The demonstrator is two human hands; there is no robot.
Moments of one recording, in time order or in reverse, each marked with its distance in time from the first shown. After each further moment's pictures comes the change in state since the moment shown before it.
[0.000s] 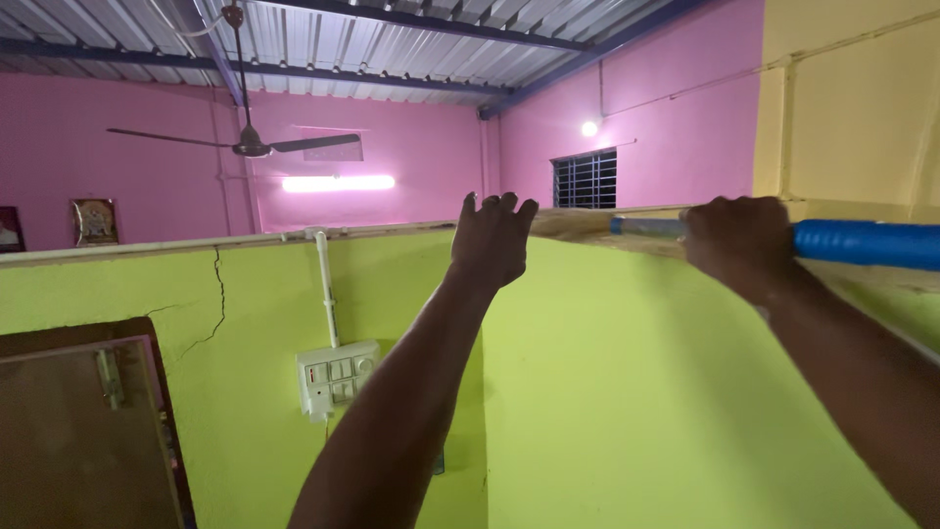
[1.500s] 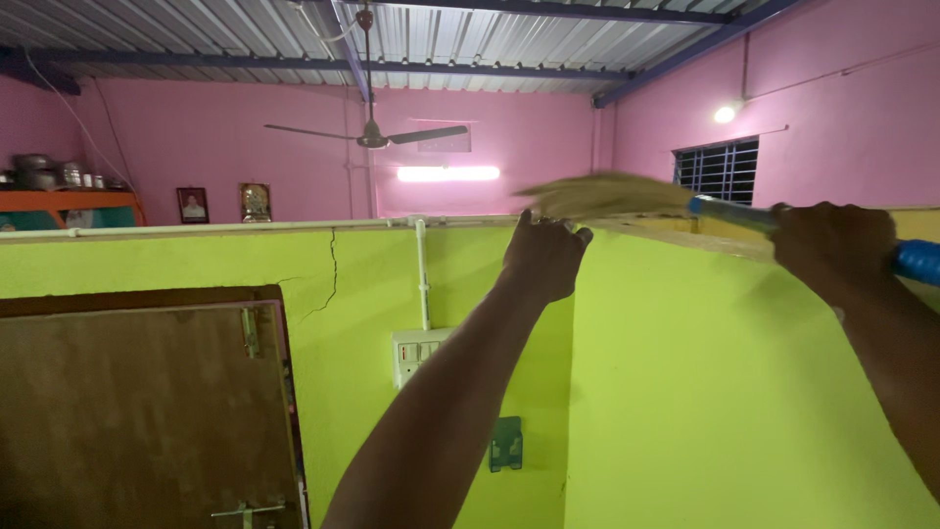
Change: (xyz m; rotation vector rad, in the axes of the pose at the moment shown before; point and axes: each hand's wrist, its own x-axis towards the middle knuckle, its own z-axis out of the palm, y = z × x) left_hand -0.036 -0.035 0.006 0.172 -0.253 0.005; right_hand 0.089 -0.030 0.149 0.052 -0.164 0.139
